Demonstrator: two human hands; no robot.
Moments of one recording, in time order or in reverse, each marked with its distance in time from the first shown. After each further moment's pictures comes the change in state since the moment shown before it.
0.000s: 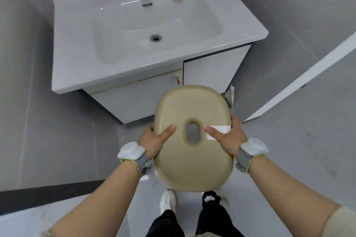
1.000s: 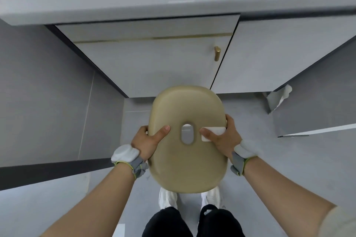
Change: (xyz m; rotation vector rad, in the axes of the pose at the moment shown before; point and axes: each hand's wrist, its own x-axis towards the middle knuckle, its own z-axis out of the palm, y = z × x) left_hand 0.168 -0.136 0.036 -0.147 0.241 -0.196; right_hand 0.185 0.097 0.113 -0.226 -0.283 0.040
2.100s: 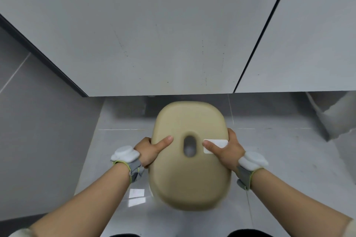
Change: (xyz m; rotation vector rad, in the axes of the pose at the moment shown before) left_hand 0.325 -0.151 0.127 0.229 -0.063 0.019; right_hand 0.319 0.184 0.107 -0.075 -0.002 -0.044
